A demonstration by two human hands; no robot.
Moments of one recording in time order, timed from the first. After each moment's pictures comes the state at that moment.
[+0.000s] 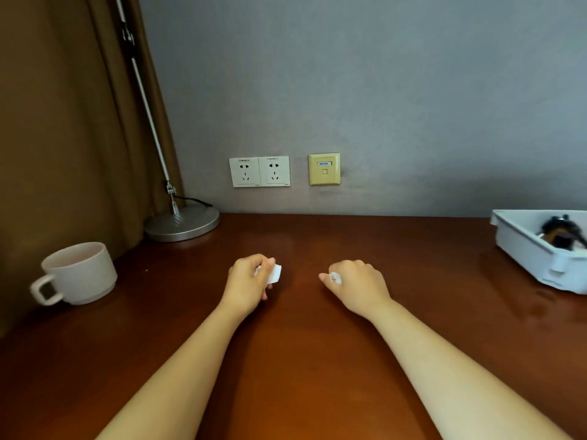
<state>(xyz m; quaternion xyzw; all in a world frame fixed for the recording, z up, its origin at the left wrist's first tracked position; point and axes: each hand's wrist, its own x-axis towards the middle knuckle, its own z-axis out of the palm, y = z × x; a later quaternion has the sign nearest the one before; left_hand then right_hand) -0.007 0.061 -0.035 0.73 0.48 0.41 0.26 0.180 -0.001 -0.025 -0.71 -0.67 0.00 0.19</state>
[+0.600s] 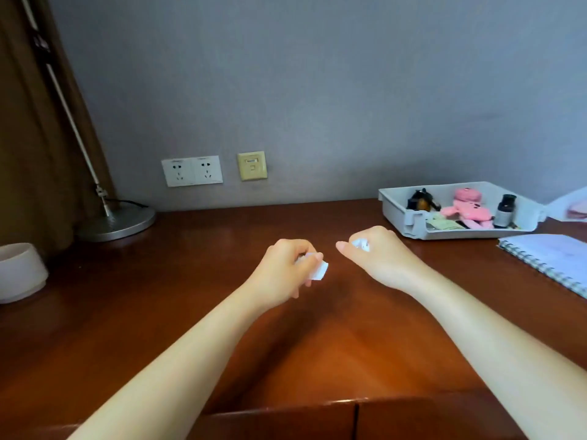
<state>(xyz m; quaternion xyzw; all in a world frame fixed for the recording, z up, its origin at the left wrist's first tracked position) 0.094 -0.117 0.020 0.86 0.30 0.28 0.29 0.256 -0.192 0.030 -0.71 -0.60 0.07 0.36</state>
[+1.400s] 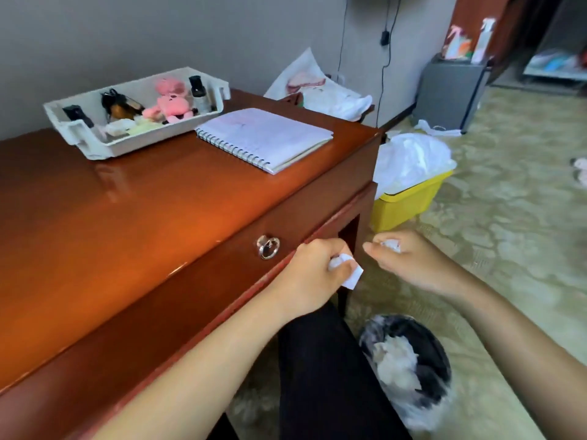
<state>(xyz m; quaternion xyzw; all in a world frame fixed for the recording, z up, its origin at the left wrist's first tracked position) 0.343 -0.399 -0.096 0.91 -0.05 0.01 0.42 0.419 -0.566 -0.109 -0.85 -0.28 0.11 0.44</state>
